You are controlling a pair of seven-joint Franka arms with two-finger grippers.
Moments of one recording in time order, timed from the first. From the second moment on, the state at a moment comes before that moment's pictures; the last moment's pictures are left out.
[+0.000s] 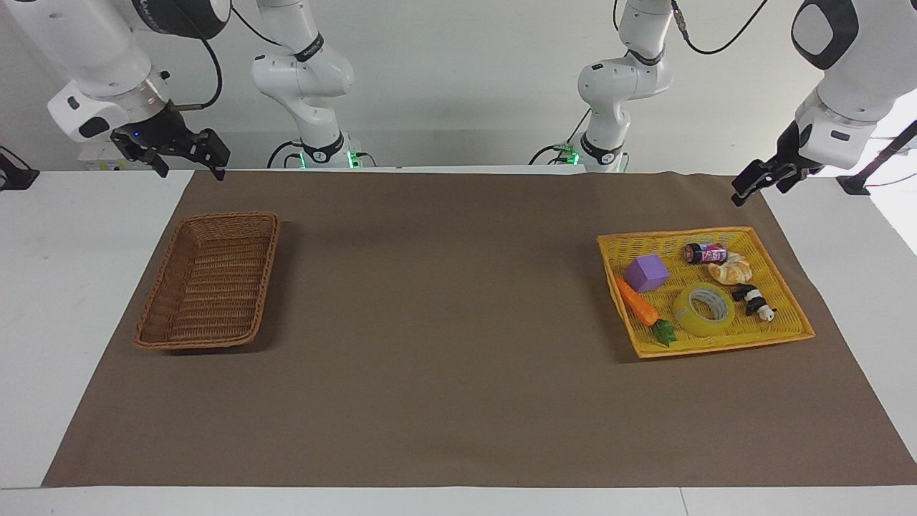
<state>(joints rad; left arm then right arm) 0.11 -0.02 -0.12 -1.61 0.04 1.49 -0.17 -0.01 -0.03 -0.09 -1.57 -0.07 1.38 -0.04</state>
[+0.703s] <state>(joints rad) 0.19 -0.04 -0.11 -1.78 0.04 1.73 -0.14 -0.01 -0.03 -0.09 -1.57 -0.07 1.38 -0.04</state>
